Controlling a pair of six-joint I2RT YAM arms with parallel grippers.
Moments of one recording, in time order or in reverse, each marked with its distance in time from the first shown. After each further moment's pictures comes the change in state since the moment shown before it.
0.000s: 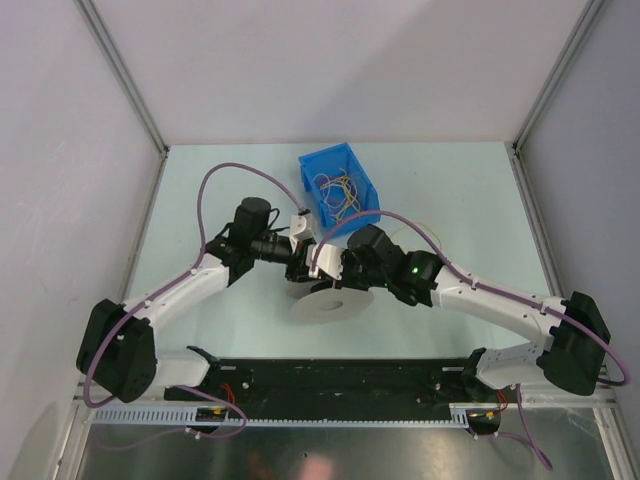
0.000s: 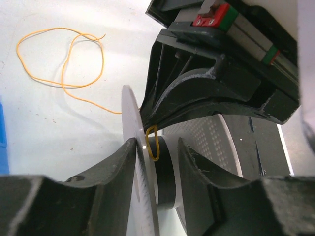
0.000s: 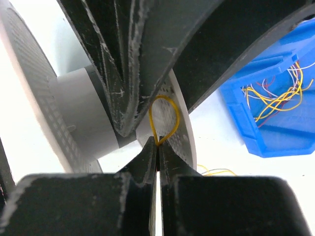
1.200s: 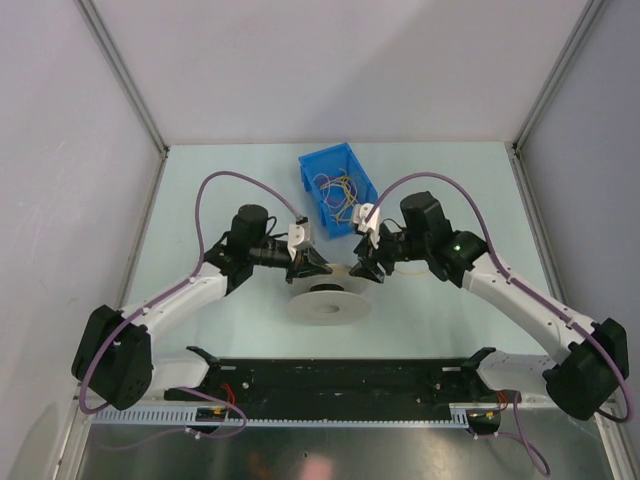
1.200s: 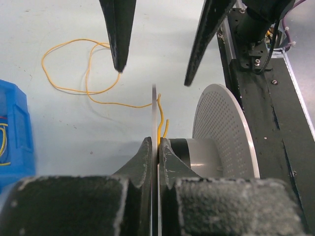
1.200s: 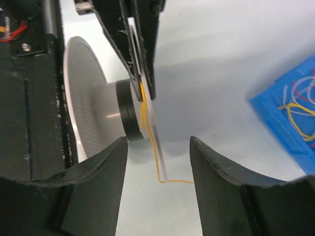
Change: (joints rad) left arm -0.017 -0.041 -0.081 0.134 -0.062 0.045; right arm -0.346 -0.127 -0.011 -0.016 -0.566 0.163
